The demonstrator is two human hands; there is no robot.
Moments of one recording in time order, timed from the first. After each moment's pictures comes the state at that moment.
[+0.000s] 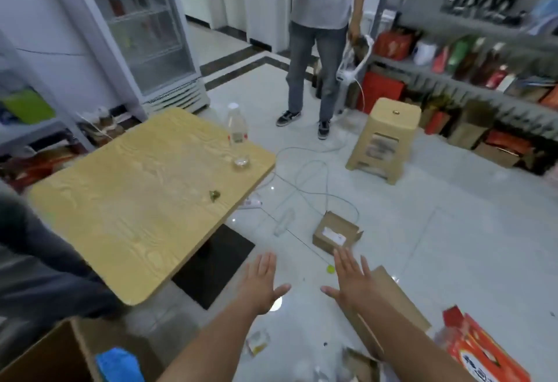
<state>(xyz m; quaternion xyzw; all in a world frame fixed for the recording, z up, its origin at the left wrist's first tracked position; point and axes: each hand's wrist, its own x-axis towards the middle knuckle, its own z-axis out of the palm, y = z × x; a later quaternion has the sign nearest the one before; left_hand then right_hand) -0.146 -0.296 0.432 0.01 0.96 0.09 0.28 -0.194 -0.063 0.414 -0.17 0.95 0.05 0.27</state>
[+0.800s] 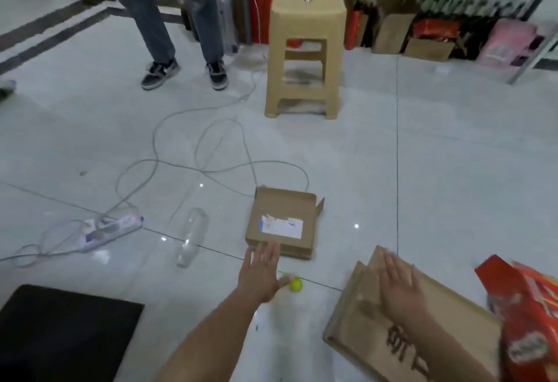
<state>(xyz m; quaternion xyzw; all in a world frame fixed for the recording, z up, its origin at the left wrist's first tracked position) -0.498 -0.136 -0.106 0.24 0.93 -0.03 0.28 -0.384 0.137 -0.123 0.12 0.96 0.01 0.25</state>
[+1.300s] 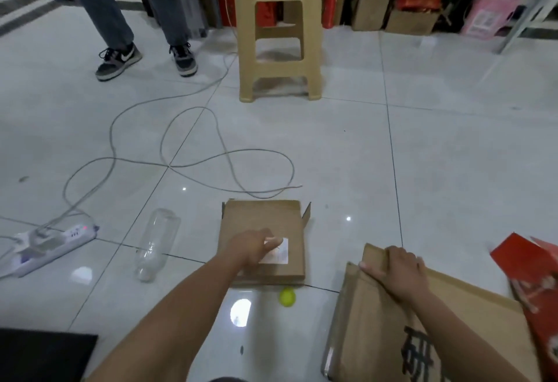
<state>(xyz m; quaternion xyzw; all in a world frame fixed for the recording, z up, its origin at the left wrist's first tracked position) -0.587 -0.102 -0.193 0.22 0.92 0.05 0.32 -0.426 0.172 -0.215 0.30 0.93 -0.13 0.17</state>
